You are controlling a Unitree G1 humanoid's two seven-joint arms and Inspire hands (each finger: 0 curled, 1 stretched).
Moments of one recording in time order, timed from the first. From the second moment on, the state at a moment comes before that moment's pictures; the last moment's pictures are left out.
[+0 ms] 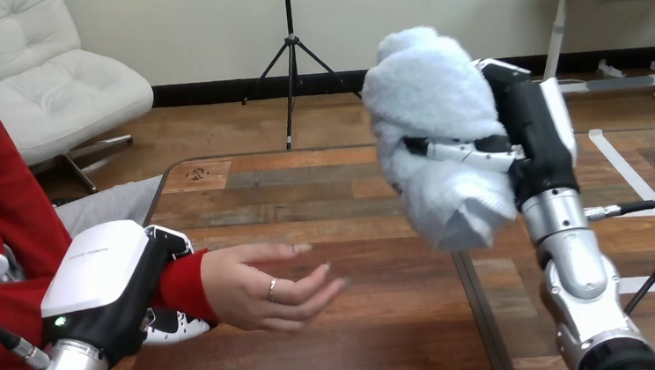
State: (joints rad) left arm 0.10 0.57 -0.08 -0.03 0.68 -0.15 0.06; right arm -0.60 -0.16 -0.10 1.02 -0.06 -0.74 -0.02
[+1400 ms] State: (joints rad) left arm 0.04 0.53 -0.09 -0.03 0.68 -0.15 0.06; right arm -0.58 -0.08 -0.04 1.03 -0.16 -0.76 -0.12
